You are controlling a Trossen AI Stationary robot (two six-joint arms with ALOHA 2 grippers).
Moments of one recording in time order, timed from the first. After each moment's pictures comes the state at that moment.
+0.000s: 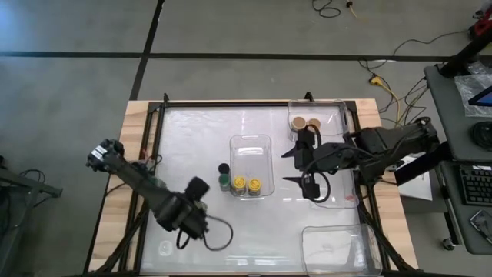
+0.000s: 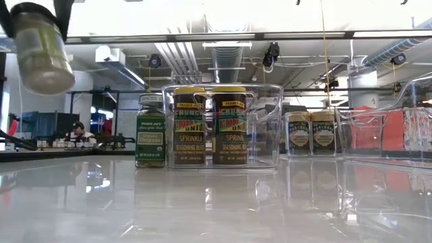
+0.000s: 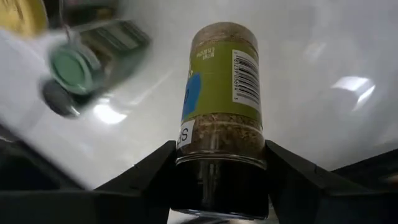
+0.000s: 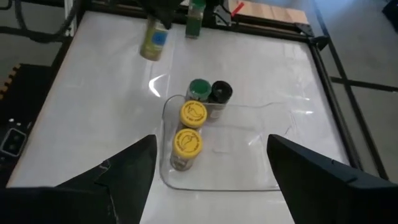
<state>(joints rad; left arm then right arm) -0.63 1.70 1.53 -1.55 -0.29 0.11 0.32 1.38 1.61 -0.94 0.29 0.08</state>
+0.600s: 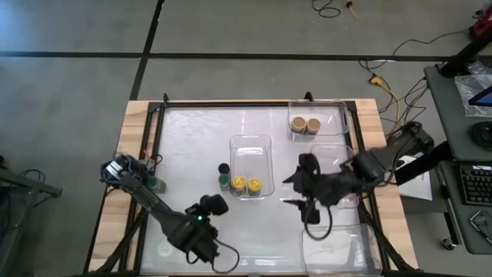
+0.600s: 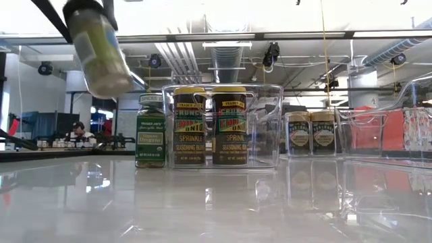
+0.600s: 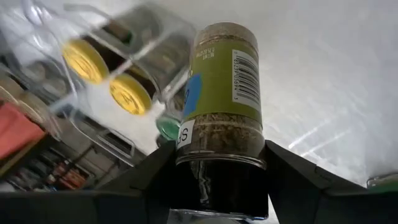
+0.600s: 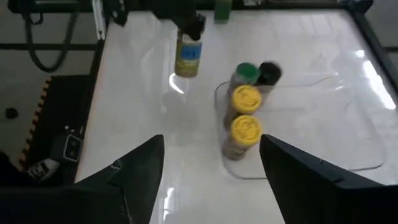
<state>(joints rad) -0.70 1.92 1.71 -1.53 -0.61 0.35 0.51 1.47 1.61 -0.94 0.38 0.38</state>
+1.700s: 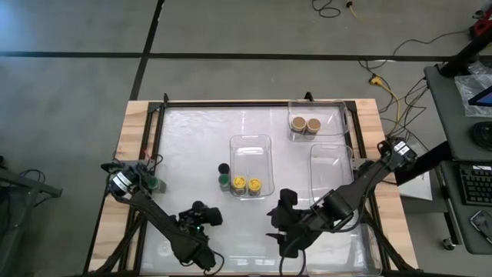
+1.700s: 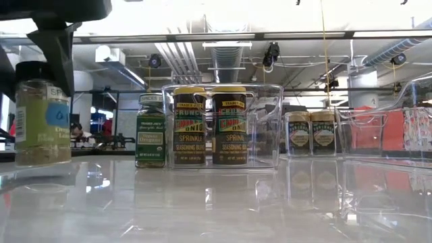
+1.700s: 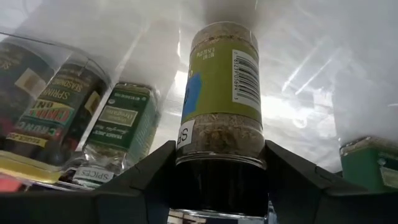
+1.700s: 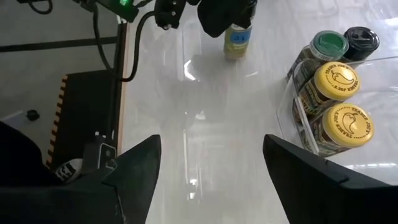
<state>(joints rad) -0.77 2.04 1.54 -1.52 -0.53 0.44 0.62 1.73 1.61 -0.74 0.39 0.57</state>
